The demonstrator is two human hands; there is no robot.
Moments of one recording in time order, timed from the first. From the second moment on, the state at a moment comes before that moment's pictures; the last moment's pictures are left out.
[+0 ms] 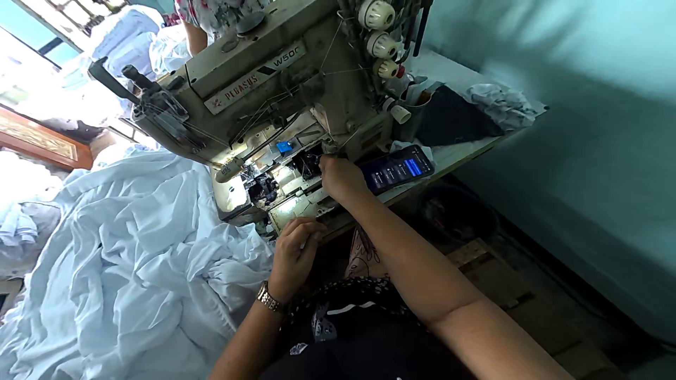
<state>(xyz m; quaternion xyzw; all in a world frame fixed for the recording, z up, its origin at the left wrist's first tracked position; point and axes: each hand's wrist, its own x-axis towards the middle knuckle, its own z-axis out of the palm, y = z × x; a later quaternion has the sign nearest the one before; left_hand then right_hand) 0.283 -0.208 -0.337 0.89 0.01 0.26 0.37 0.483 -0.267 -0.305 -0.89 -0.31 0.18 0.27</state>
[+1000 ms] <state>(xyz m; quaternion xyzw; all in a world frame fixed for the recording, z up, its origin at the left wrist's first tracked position) 0.284 -0.209 -0.337 0.90 0.01 0.25 0.36 0.488 -0.268 -0.307 -0.88 -0.33 0.19 0.29</state>
